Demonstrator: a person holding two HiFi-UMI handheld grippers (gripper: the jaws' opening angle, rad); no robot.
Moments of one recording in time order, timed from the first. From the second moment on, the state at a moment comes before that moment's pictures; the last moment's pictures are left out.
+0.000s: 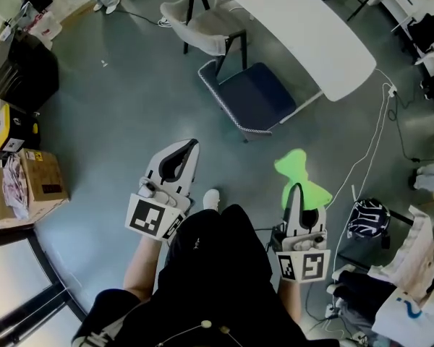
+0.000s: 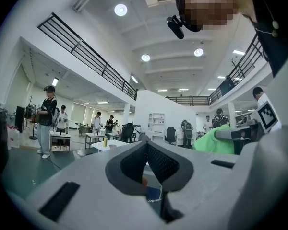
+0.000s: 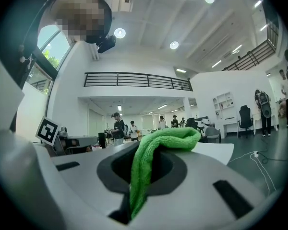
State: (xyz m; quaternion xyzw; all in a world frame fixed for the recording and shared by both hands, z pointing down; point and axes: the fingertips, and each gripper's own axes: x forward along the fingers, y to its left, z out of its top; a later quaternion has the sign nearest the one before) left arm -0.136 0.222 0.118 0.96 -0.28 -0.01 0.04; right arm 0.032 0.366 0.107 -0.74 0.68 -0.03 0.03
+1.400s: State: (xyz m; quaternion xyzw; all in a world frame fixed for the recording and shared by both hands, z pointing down) left arm -0.018 0.078 0.123 0.93 -0.37 0.02 0.03; right arm 0.173 0.182 0.137 -0.66 0.74 -0.07 0.05
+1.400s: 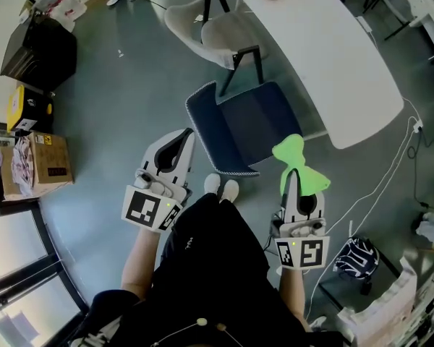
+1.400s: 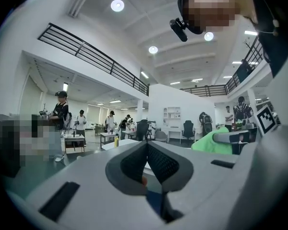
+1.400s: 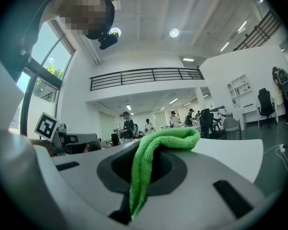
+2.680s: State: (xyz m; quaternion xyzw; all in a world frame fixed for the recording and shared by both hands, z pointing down) left arm -0.071 0.063 0.231 0.91 -0.39 0.08 0.12; right arm 0.101 0.009 0.263 -0.54 0.83 -0.11 -0.07
